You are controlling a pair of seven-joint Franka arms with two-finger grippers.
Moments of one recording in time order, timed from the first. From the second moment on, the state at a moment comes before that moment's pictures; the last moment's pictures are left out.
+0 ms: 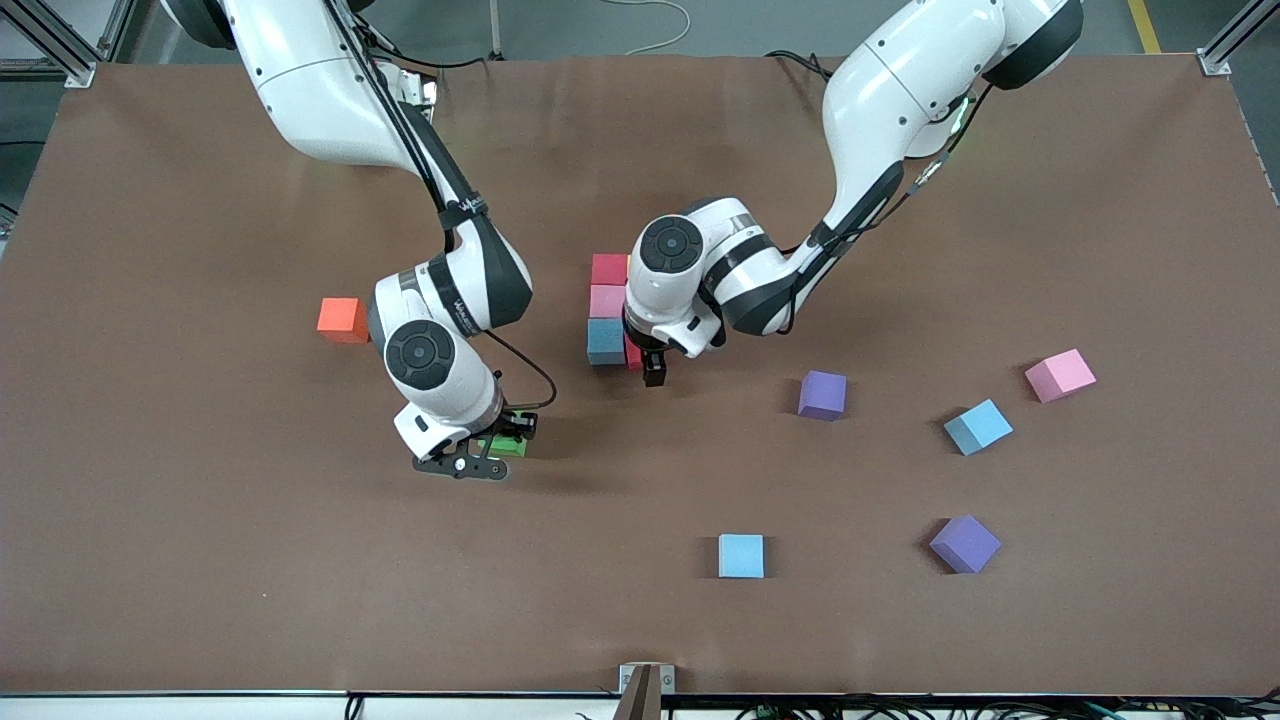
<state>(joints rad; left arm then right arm) -0.38 0.76 -0.53 -1.55 0.37 2.27 -2.68 0.57 0.67 -0.13 -1.53 0.11 2.21 0.50</state>
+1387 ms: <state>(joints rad) 0.11 0.59 -0.59 -1.59 0.33 1.95 -1.59 0.73 0.79 -0.09 -1.46 0.15 2.30 0.45</state>
